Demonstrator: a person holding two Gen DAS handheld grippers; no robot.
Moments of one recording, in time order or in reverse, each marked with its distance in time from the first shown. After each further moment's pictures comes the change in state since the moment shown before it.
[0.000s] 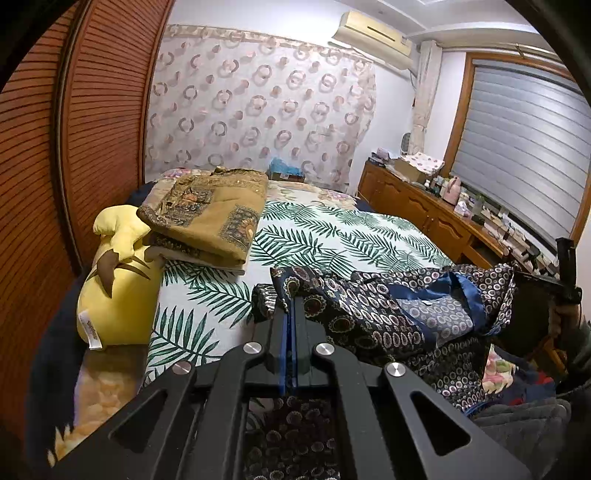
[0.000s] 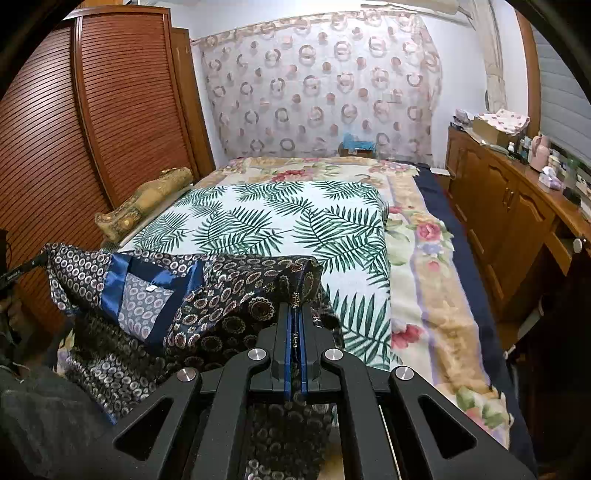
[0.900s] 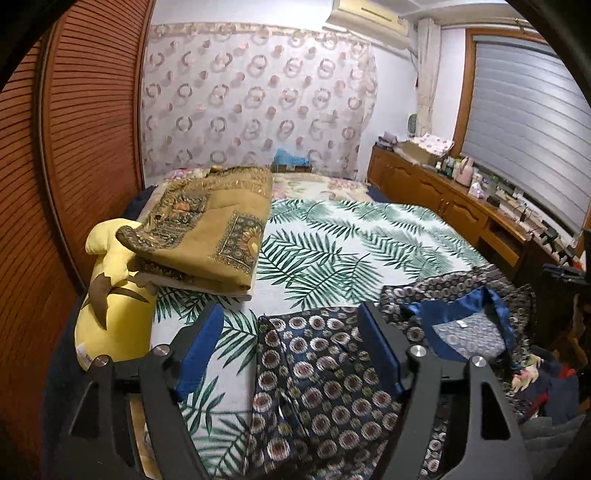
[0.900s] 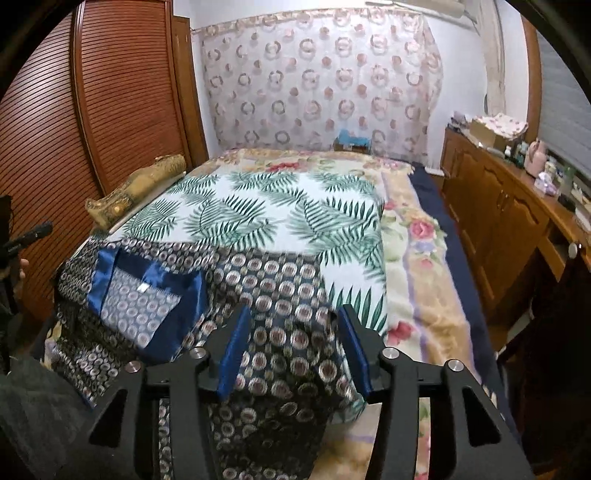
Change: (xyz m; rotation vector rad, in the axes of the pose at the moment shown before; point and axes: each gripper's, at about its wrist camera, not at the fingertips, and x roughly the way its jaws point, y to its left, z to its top) left arm 0.072 0.003 0.031 0.062 0.045 0.055; right arm 0.020 0.010 0.013 -0.041 0.020 -0.048
